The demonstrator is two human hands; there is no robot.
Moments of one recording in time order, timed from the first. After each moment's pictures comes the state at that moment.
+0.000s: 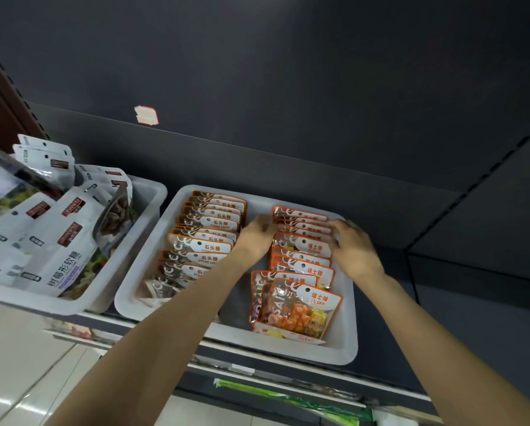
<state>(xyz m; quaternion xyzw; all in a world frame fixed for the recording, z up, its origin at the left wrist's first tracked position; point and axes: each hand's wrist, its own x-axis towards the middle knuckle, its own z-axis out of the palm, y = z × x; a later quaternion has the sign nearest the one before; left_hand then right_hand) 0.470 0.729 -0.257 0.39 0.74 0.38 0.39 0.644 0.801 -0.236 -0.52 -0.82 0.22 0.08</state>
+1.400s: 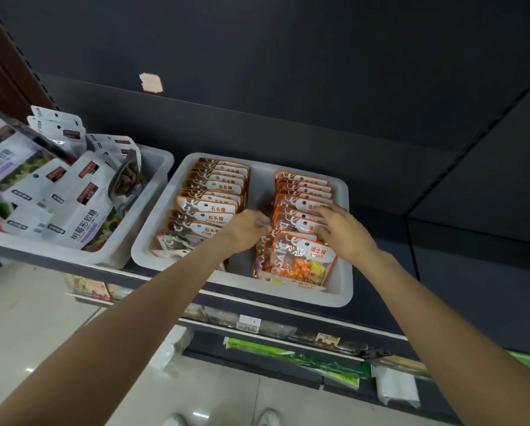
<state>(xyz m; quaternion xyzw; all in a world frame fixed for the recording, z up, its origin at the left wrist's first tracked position) 0.479 0.661 -0.241 0.46 0.76 0.24 0.39 0.658 0.758 -0.239 -0.44 -0.88 0.19 0.02</state>
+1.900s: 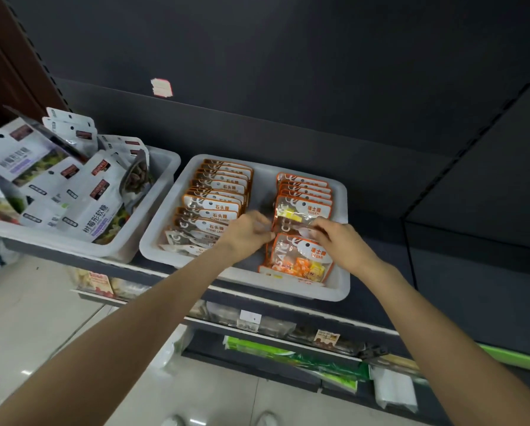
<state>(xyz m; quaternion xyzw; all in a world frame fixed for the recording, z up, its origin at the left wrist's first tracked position) 0.487 0.639 -0.242 0.43 0.76 0.33 0.37 0.669 0.731 -0.231 -0.41 -0.86 0.30 0.04</state>
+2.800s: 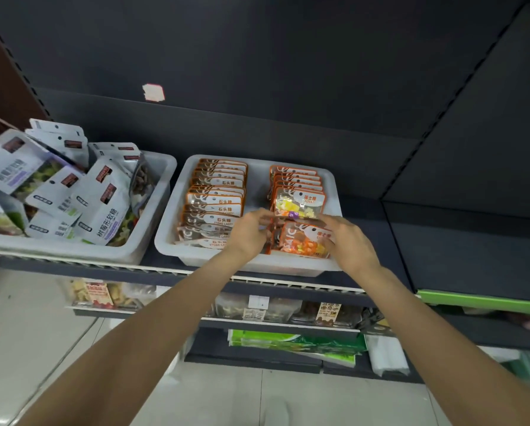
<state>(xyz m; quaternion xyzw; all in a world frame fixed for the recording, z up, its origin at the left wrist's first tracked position) 0.492 0.600 -0.238 0.51 0.72 0.34 0.32 0.680 0.656 -0.223 -0.52 -0.84 0.16 0.07</state>
